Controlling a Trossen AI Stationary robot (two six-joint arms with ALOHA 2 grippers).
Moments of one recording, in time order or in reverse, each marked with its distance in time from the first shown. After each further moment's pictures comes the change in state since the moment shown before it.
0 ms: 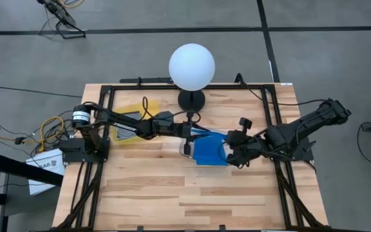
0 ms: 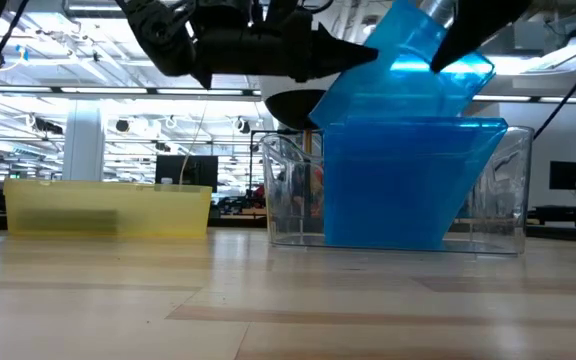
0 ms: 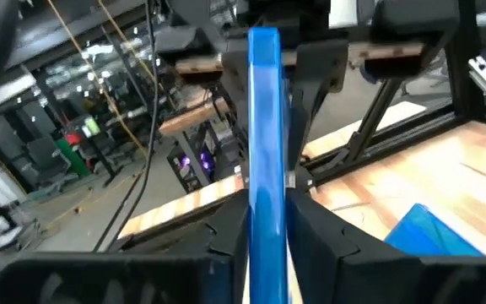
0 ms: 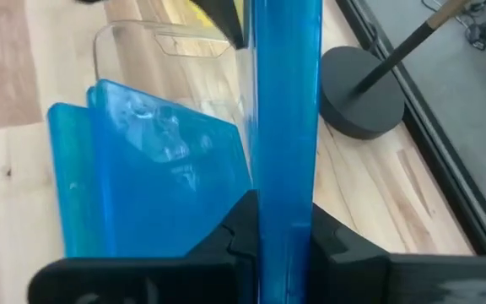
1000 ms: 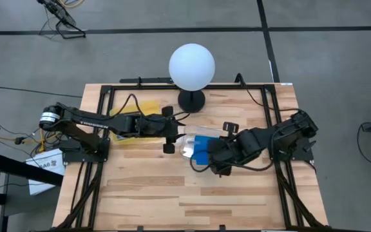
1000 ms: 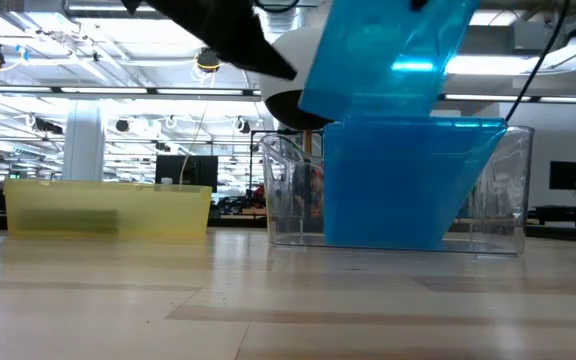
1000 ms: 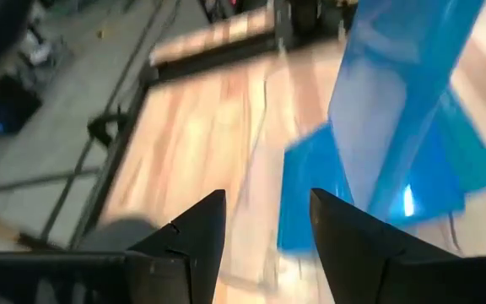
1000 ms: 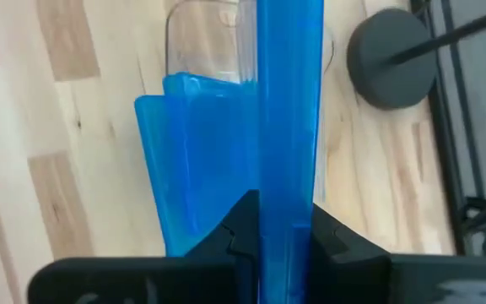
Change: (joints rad) left arm -0.085 -0.386 -0.002 -0.857 -0.372 -0.151; right arm -0.004 0.503 0.812 -0.641 -0.203 0.034
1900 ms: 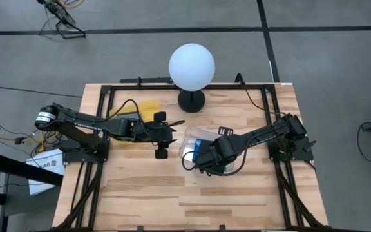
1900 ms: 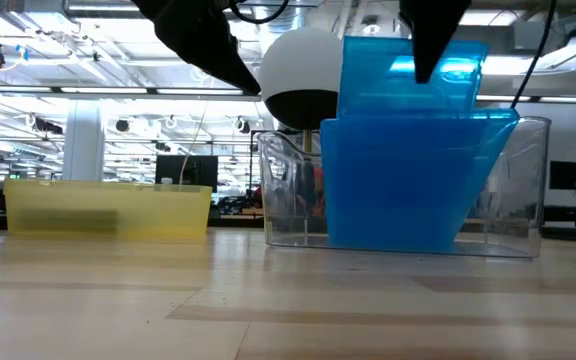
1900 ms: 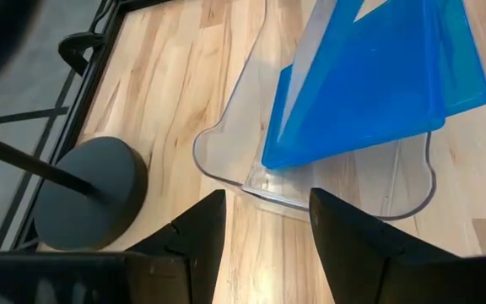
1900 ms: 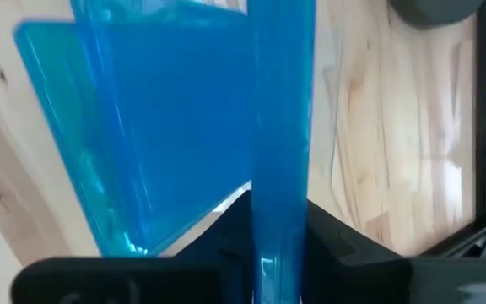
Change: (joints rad) left arm -0.078 -0.063 0.000 -0.287 -0.077 -0.152; right arm -0.072 0.132 -0.087 -0.001 -0.105 0.083
